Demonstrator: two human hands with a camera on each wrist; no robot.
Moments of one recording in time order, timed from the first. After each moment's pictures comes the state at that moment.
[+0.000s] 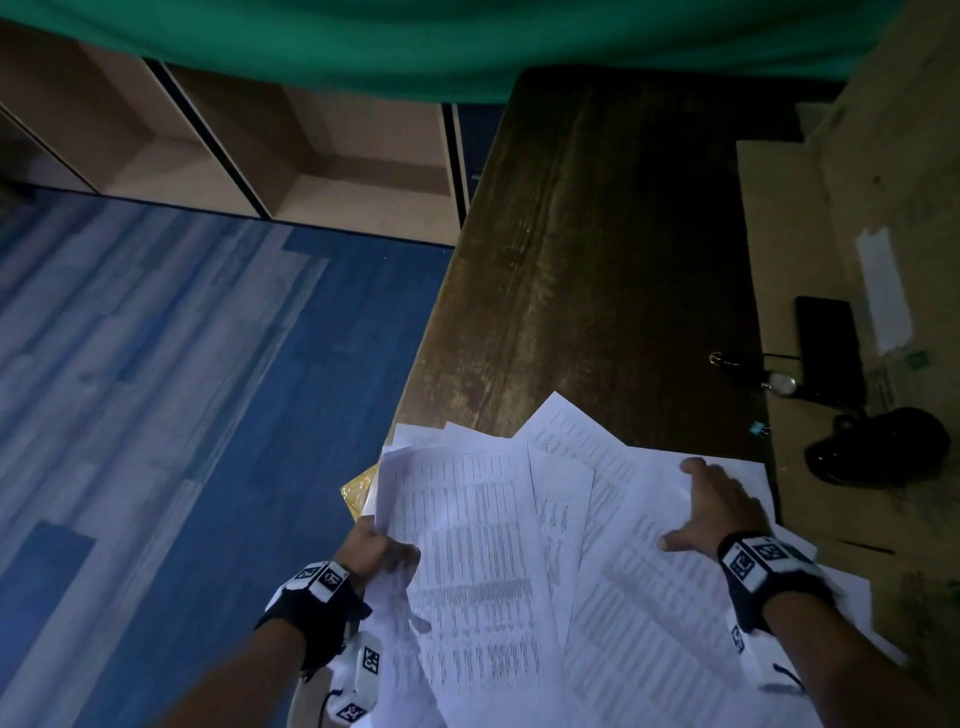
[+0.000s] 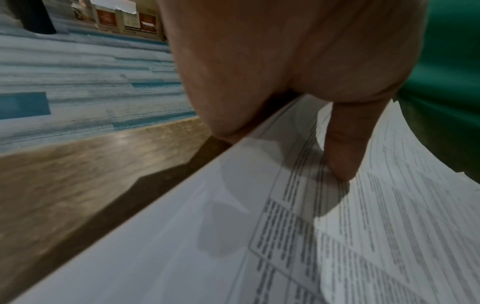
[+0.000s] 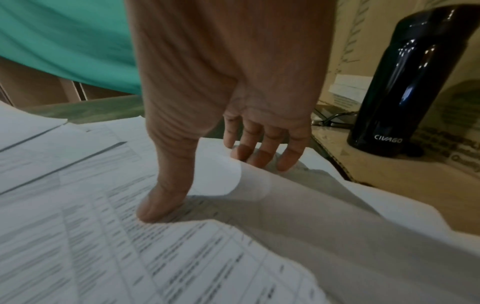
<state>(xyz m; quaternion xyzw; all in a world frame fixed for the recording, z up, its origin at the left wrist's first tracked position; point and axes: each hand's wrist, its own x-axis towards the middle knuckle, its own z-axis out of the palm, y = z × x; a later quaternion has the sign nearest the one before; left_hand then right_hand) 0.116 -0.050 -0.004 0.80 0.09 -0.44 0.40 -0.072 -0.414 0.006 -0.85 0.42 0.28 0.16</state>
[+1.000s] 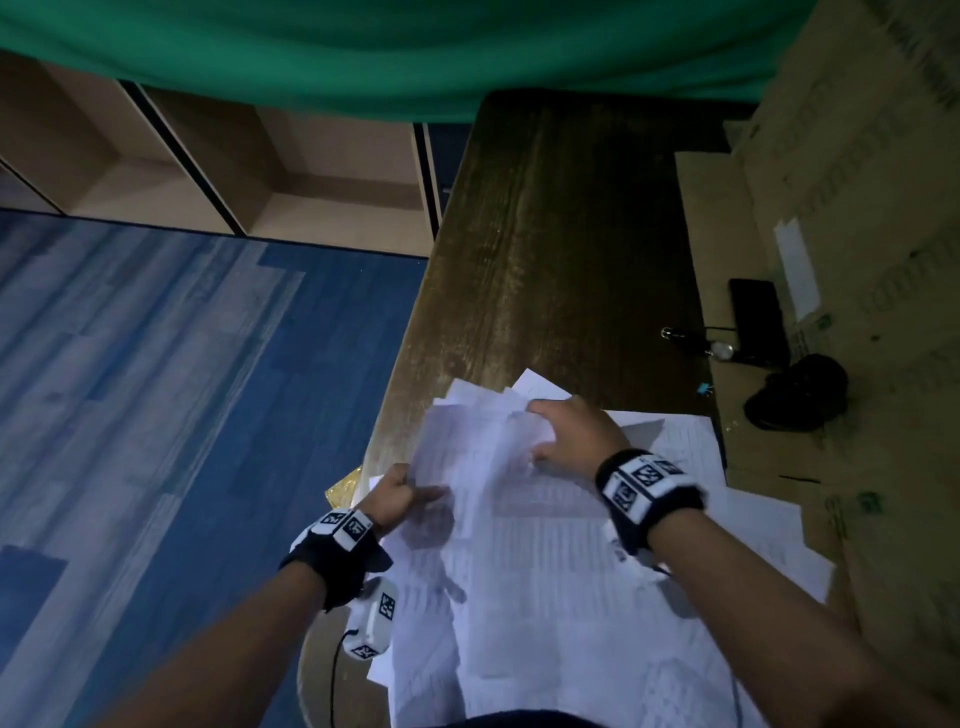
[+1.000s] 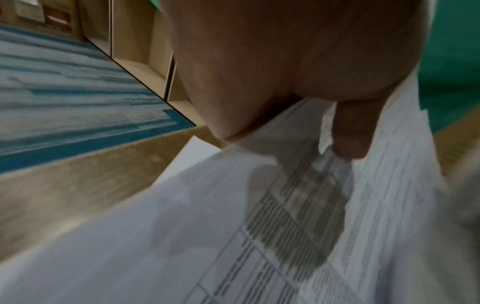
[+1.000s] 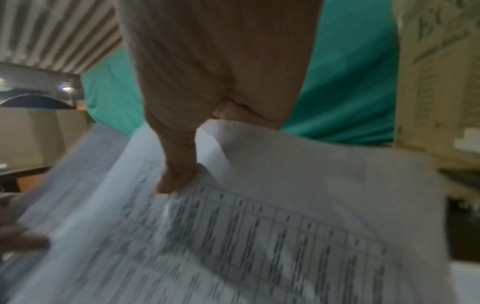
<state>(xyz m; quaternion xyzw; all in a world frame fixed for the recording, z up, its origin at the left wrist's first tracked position) 0.092 -0.077 0.034 0.77 -0.07 -0.46 0.44 -0.016 -0.312 0.110 -0.92 0.21 0.17 0.27</state>
